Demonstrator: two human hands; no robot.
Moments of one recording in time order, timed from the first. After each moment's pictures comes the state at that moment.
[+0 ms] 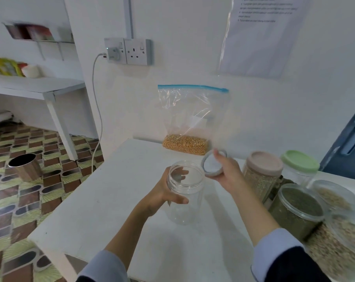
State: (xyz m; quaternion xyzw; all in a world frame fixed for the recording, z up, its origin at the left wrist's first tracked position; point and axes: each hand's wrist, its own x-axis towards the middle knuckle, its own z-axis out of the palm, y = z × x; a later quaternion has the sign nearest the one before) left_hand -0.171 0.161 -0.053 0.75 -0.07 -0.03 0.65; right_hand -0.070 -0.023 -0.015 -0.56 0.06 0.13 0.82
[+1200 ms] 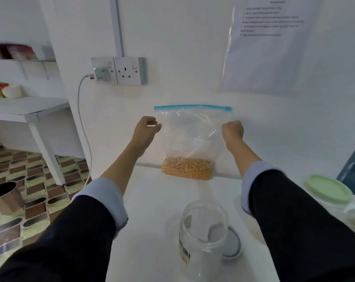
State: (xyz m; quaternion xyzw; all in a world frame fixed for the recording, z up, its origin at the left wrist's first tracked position) left_hand 0.017 0.257 0.081 0.78 0.05 0.23 0.57; right_hand 0.117 0.024 0.079 -0.80 0.12 -0.16 0.57
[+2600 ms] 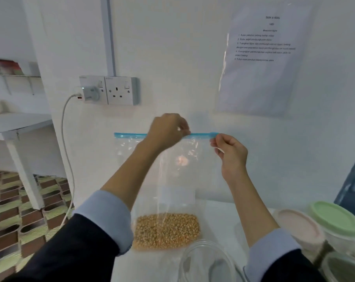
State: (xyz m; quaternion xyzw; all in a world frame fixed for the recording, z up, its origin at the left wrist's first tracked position) left_hand 0.039 0.207 0.157 0.93 -0.13 0.29 0.18; right_hand 0.046 0.041 0.098 -0.55 -0.05 -0.19 0.81
